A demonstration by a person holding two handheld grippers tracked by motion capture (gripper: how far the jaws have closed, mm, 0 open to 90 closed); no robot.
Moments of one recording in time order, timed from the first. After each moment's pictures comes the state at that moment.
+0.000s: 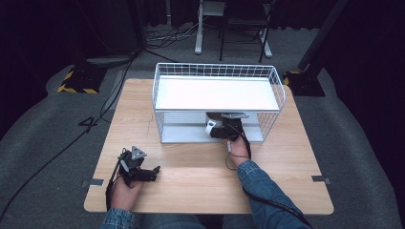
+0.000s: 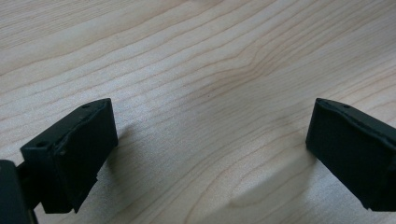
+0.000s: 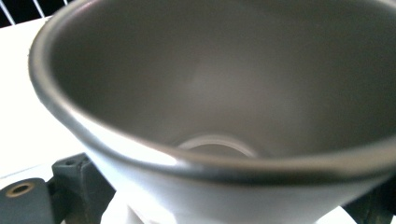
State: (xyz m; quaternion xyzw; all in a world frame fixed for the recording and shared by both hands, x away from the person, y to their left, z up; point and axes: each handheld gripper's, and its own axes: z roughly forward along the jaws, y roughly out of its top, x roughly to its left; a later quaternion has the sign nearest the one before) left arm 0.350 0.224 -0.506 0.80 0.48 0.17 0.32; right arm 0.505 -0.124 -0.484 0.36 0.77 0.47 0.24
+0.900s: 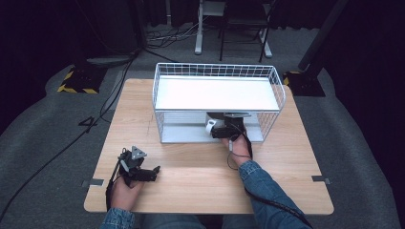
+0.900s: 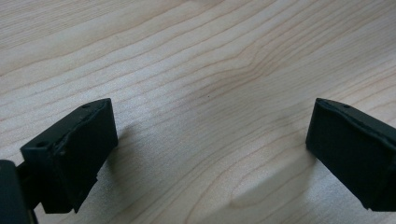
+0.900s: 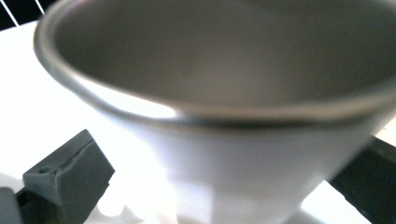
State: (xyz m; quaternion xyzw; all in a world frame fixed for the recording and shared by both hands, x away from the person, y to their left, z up) left arm 0.350 0.224 -0.506 0.80 0.48 0.17 0.32; right arm 0.508 -0.130 -0.485 0.36 0.77 0.47 0.23
